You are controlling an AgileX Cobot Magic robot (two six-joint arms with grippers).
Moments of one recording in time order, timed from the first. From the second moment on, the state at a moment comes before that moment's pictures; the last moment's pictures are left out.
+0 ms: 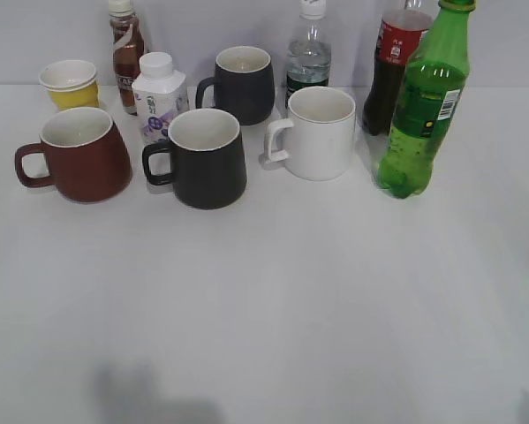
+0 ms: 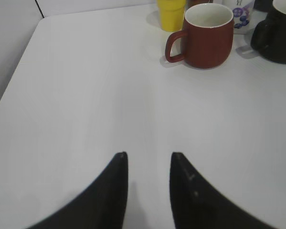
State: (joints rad) left arm 0.00 -0.01 -0.52 0.02 1.07 0.07; right arm 0.05 -0.01 -0.50 0.16 1.04 -0.14
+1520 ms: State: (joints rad) left arm -0.01 -0.01 -0.52 0.01 1.07 0.07; right arm 0.05 -0.01 -0.50 0.17 1.04 -0.14
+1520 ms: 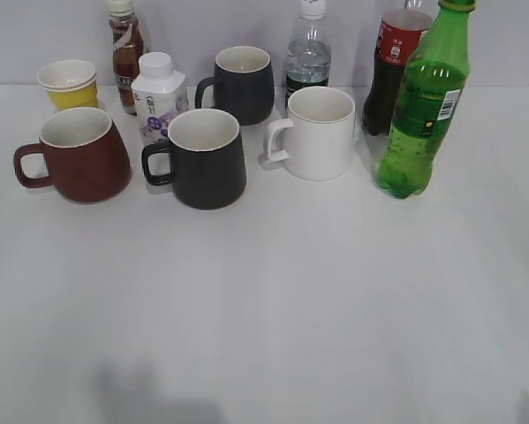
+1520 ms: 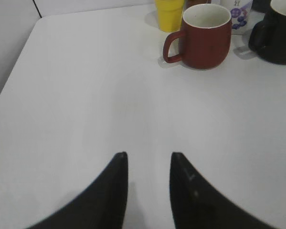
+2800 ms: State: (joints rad) left arm -0.07 1.14 -0.29 -0.12 -0.37 0.07; right arm 0.16 0.89 -0.48 0.14 0.04 -0.17
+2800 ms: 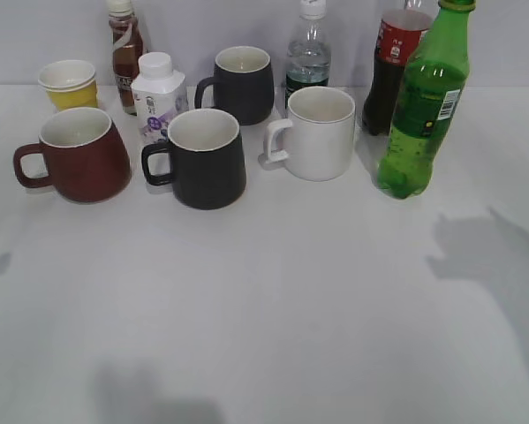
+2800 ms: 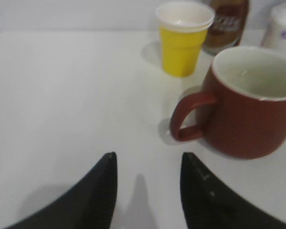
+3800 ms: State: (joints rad) left arm -0.17 1.71 -0.31 -0.04 -1.05 -0.01; right arm 0.18 1.11 -0.48 0.15 -0.13 -0.17
